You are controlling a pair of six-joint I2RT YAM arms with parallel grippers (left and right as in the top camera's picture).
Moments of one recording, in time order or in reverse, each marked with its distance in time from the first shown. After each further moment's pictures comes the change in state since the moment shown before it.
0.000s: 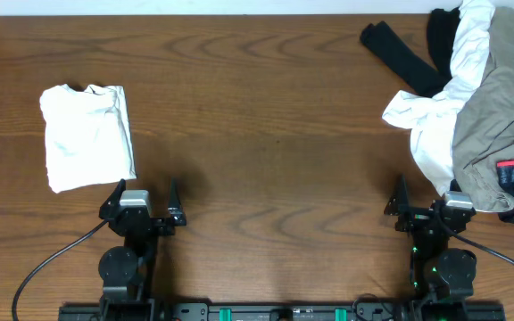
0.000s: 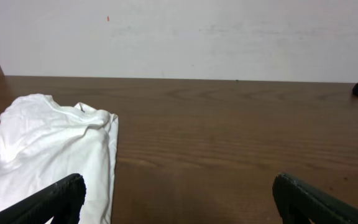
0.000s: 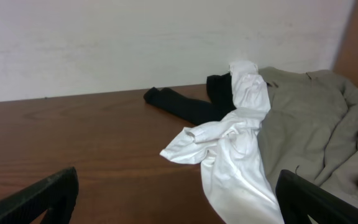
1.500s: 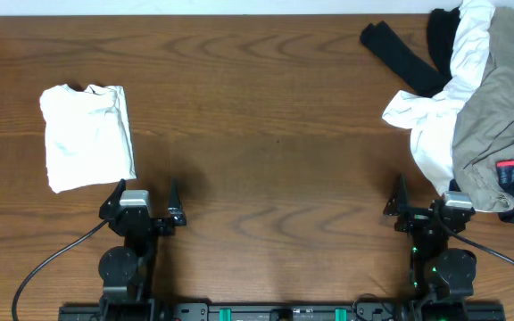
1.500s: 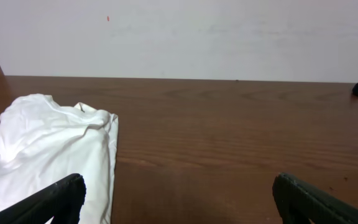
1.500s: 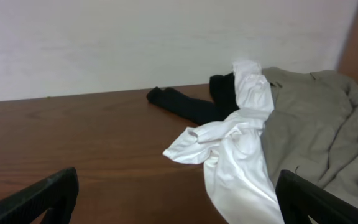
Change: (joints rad) left arm 0.000 0.000 0.000 0.000 0.001 -0.002; right arm 0.000 0.000 0.000 0.002 -0.019 0.001
